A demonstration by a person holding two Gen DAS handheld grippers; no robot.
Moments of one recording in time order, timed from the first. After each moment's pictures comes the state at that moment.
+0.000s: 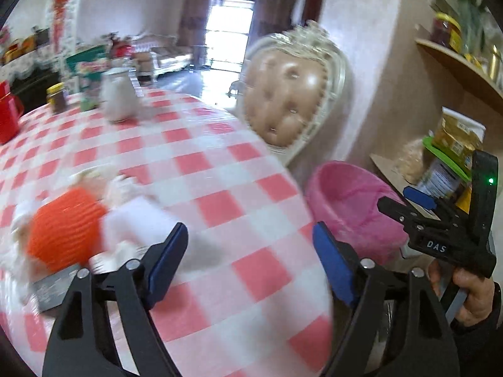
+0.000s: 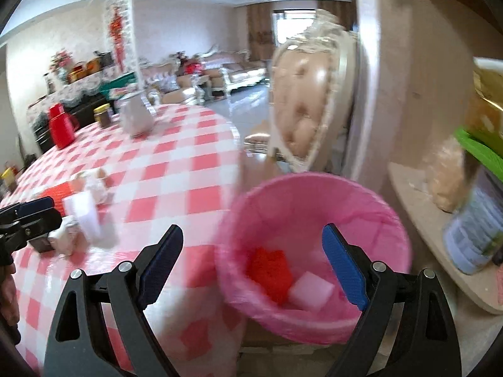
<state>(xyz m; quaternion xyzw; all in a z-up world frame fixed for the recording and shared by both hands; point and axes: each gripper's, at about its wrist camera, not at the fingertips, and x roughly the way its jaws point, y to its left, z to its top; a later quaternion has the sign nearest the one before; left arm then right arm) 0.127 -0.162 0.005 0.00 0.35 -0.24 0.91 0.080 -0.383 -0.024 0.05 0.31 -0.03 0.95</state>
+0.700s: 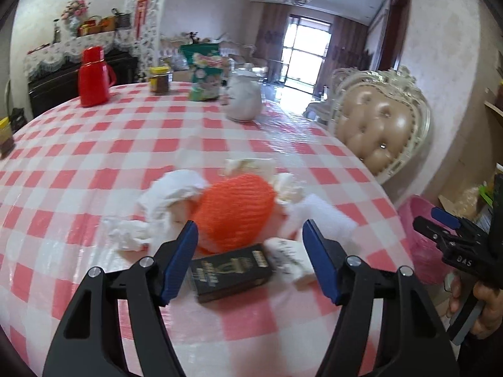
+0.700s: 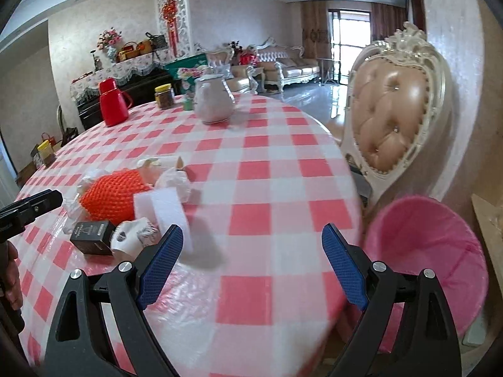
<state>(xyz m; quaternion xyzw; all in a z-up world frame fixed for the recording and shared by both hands) 0.124 0.012 0.004 -0.06 0.33 -0.09 0.94 0.124 -0.261 -0.020 0.02 0.32 0.08 0.94</state>
